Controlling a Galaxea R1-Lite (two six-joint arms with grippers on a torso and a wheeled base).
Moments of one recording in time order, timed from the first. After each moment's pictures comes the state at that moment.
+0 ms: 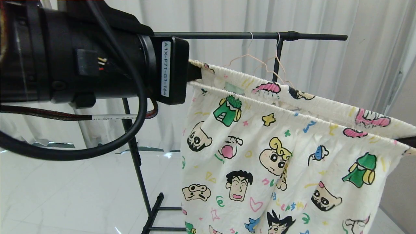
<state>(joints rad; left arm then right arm) -0.86 1.48 -1.54 0.34 0.16 -0.04 1.01 1.21 -1.58 0.98 -0.20 0.13</state>
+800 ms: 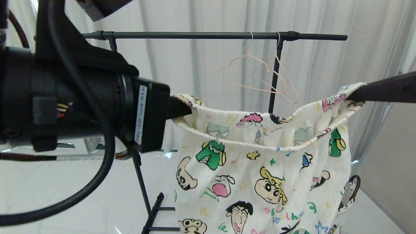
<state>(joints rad) -0.90 1.40 -1.44 0.45 0.09 -0.08 0.92 1.35 -1.64 0.71 -0.18 0.14</state>
